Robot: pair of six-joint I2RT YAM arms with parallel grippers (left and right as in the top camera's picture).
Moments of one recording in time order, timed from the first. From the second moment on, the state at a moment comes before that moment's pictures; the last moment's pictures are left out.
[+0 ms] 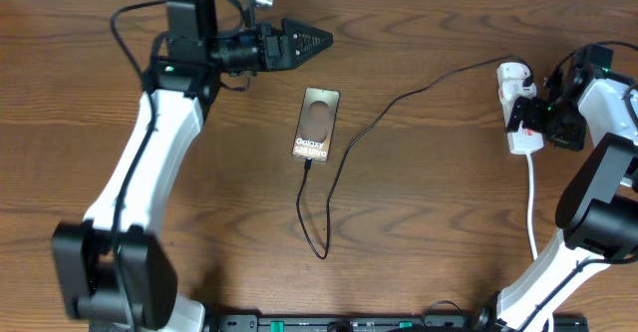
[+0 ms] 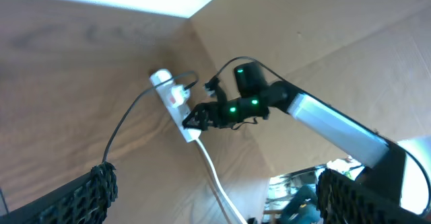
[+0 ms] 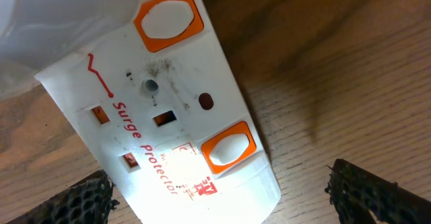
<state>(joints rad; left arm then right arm) -0.13 1.69 1.41 -0.15 1.11 -0.58 -0.37 2.09 1.53 -0.88 -0.02 0.01</state>
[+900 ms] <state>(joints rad) -0.24 1.08 0.43 0.22 0.24 -0.16 -0.37 2.09 1.53 -0.88 -0.02 0.01</state>
